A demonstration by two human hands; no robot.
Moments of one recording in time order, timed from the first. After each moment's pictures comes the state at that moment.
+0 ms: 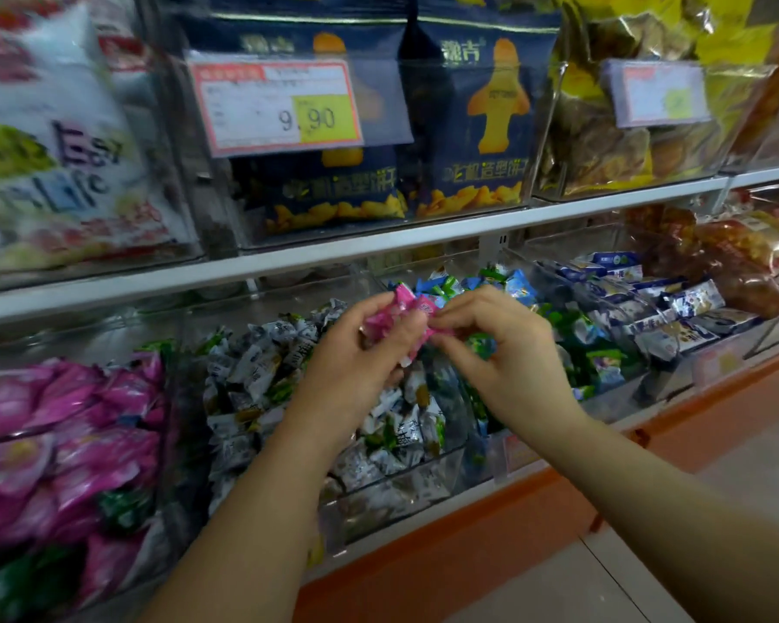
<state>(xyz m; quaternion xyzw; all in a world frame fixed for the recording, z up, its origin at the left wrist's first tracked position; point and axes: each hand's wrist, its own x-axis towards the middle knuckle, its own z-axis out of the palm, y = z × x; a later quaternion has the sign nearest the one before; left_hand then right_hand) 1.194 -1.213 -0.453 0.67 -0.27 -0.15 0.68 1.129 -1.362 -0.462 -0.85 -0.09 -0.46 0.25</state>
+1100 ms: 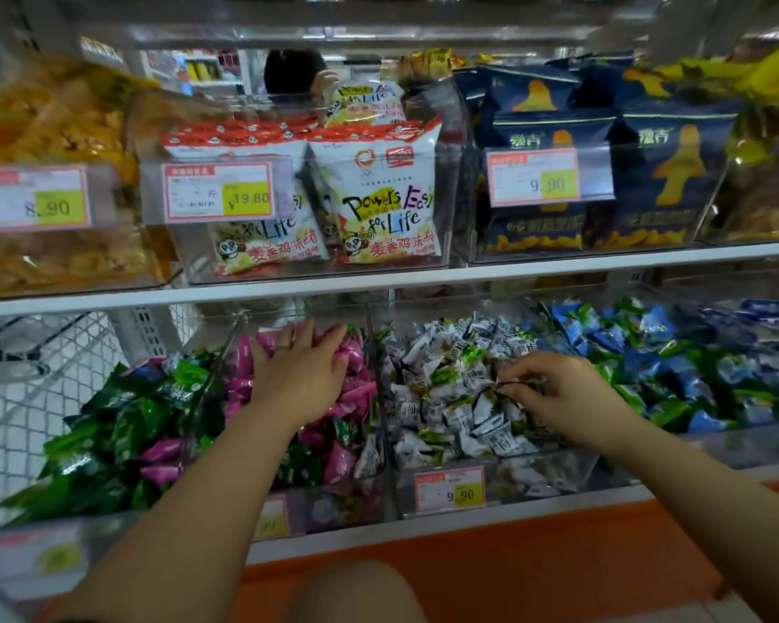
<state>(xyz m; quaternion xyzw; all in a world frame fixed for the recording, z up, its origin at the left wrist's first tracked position) 1.245 -1.014 -0.447 0.99 -0.14 0.03 0.05 1.138 -1.292 -0.463 -0.95 -0.03 -0.18 0.25</state>
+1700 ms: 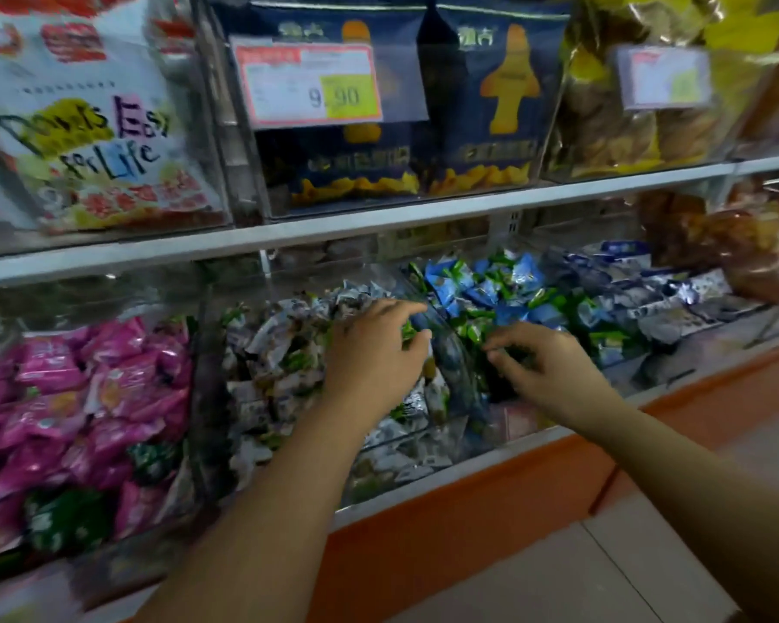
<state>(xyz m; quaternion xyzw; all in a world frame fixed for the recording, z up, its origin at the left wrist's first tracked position) 1.197 -1.228 -0.468 0.89 -0.34 0.03 0.30 1.098 -1.406 -0.496 -0.94 0.08 -0.23 0.26</state>
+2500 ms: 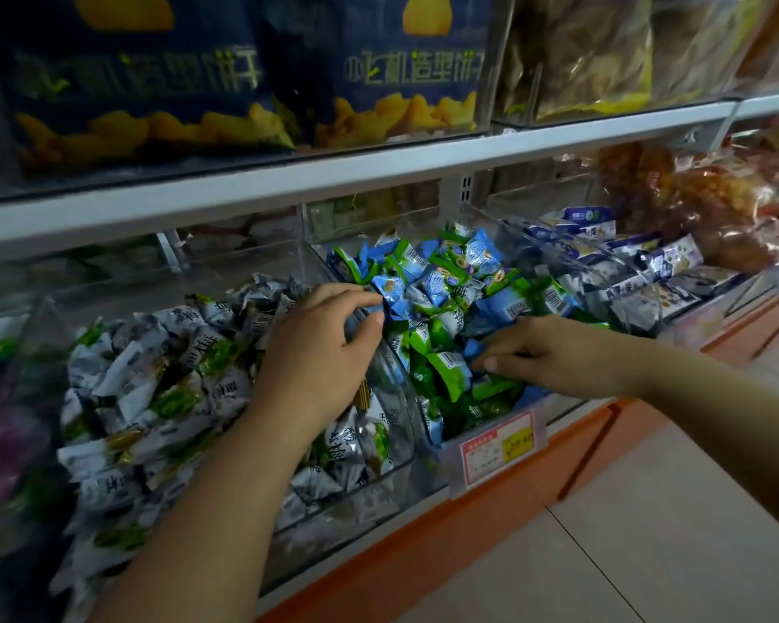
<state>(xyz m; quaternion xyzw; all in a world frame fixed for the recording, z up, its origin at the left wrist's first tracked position) 1.238 -1.277 -0.493 0.86 -0.37 0.04 0.36 1.123 -1.496 -0.490 -0.98 0.02 0.06 0.20</state>
